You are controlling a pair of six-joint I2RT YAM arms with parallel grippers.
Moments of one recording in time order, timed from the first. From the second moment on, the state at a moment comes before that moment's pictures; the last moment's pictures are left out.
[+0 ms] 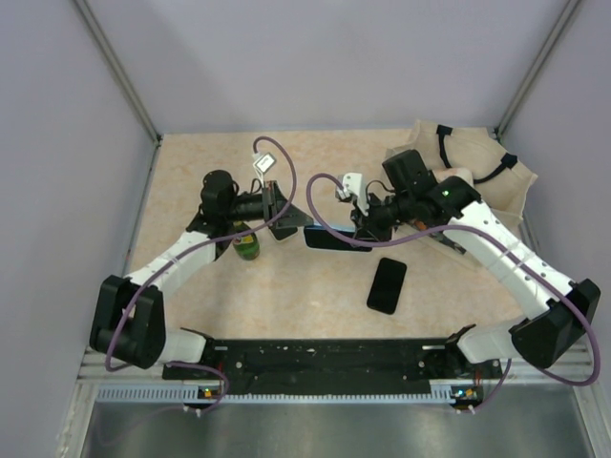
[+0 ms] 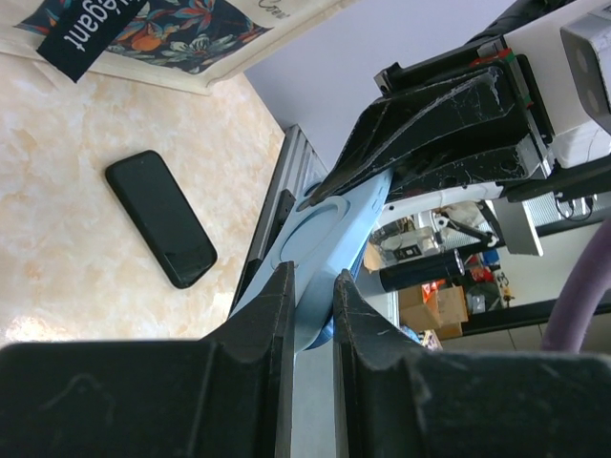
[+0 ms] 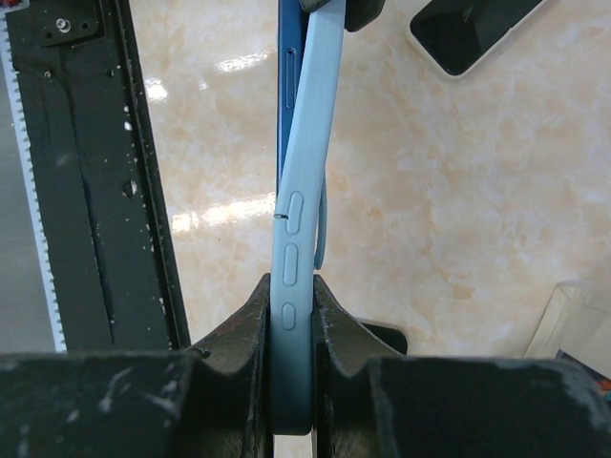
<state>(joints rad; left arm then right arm) -0.33 1.36 0.82 0.46 1.11 -0.96 0.63 1.35 1.40 -0.94 -0.59 -0.53</state>
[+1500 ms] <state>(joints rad) -0.35 1.17 1.06 -0.32 1.23 0.08 0.56 1.29 1.31 -0.57 -0.94 -0.29</state>
